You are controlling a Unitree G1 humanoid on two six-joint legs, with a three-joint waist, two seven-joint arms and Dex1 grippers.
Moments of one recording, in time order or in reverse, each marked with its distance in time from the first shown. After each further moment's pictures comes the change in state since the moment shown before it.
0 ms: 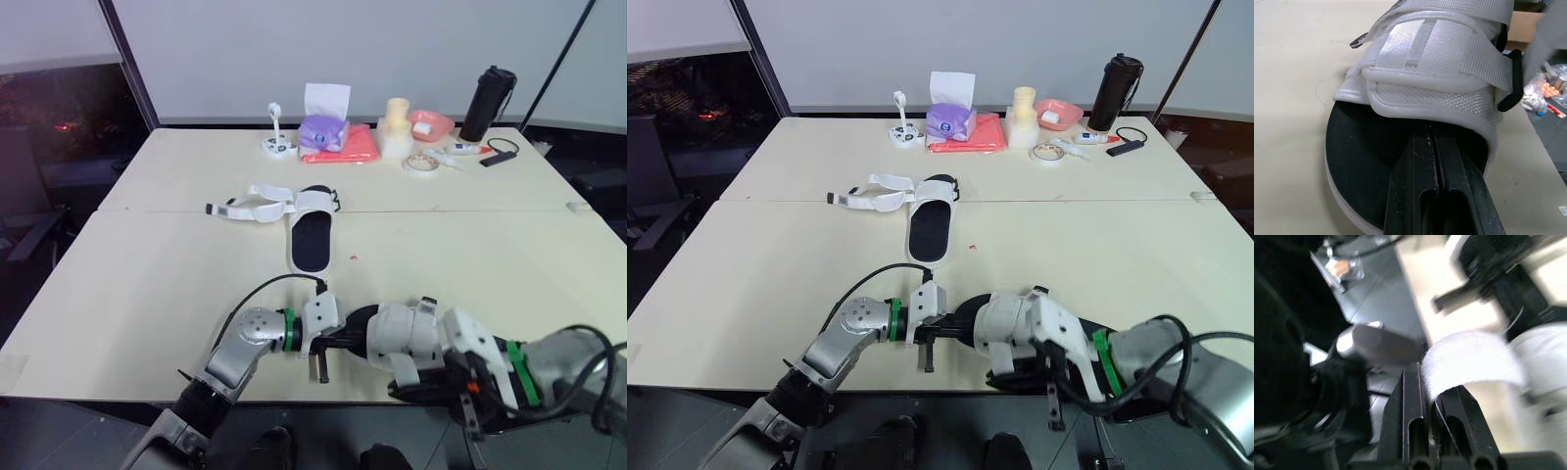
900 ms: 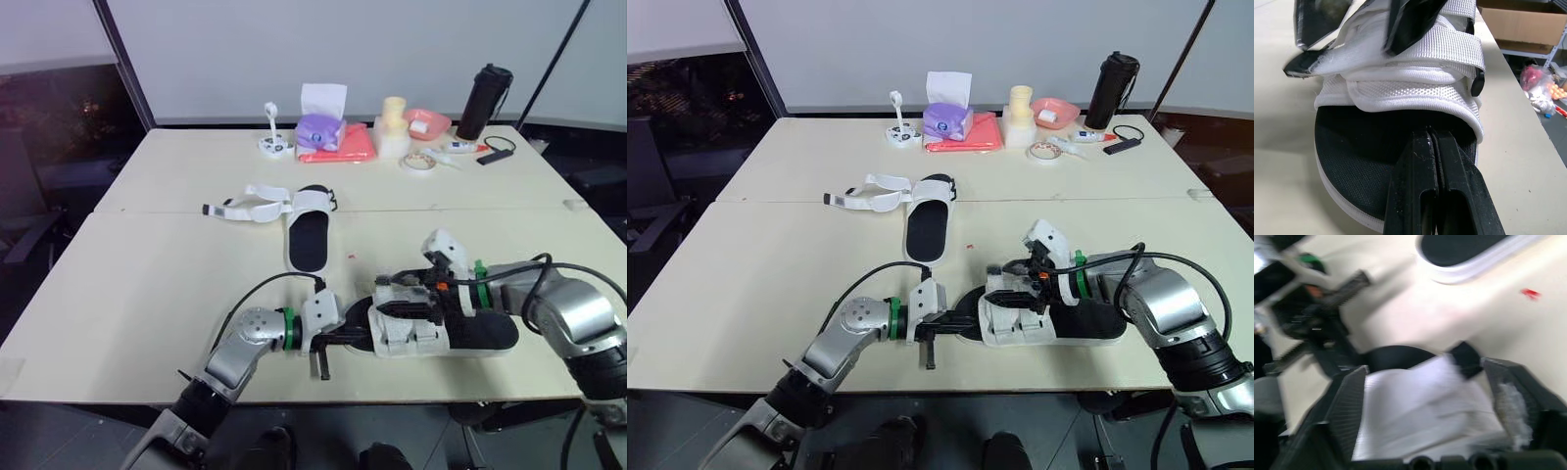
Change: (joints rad) left arm 0.005 0.003 0.003 -0.012 0.000 0.011 0.037; right arm -0.457 0.200 0.236 0.575 -0.255 0.005 -0.025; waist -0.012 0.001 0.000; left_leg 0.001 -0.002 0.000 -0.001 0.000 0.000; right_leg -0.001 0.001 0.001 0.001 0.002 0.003
